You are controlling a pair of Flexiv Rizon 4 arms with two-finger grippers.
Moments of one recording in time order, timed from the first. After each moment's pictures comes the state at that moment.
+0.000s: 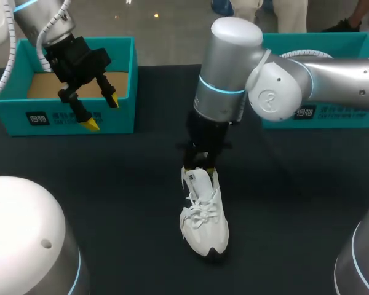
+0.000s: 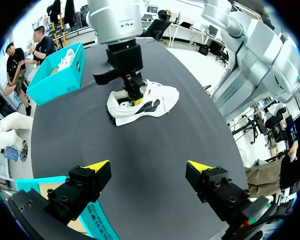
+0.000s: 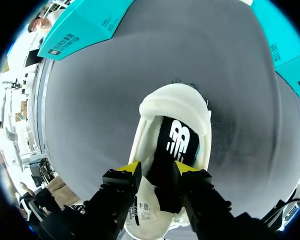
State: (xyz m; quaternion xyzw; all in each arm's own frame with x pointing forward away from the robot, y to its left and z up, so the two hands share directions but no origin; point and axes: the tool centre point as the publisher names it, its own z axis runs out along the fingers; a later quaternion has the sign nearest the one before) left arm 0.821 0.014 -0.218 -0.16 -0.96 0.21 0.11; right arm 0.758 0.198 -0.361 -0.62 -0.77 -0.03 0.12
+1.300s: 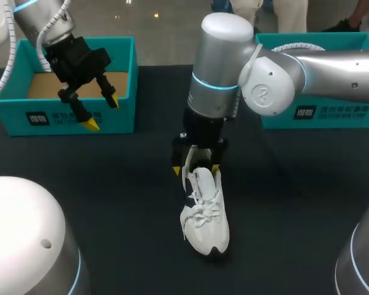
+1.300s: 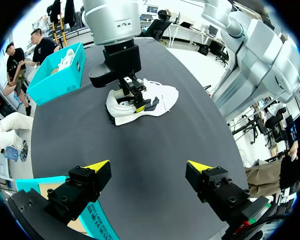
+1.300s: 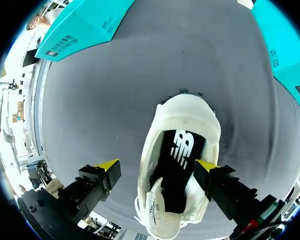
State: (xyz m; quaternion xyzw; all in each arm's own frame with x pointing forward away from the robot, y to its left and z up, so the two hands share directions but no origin) left arm 0.821 0.014 -0.218 -0.16 -0.96 0.21 0.11; right arm 0.766 0.202 -0.358 -0.63 -0.77 -0.02 0.11
